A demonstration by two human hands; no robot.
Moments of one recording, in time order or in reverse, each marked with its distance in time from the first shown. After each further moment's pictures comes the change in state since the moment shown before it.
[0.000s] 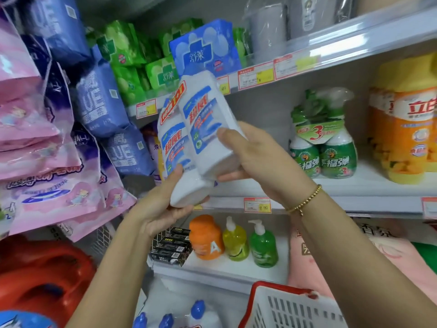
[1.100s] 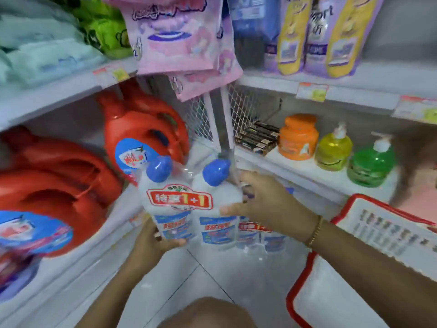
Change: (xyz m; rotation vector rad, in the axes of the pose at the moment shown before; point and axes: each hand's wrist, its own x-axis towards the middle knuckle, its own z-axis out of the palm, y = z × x) left_hand -0.272 -0.208 -0.242 0.569 0.610 -0.082; right_hand -0.111 0.186 0.194 -0.239 -0.647 0.180
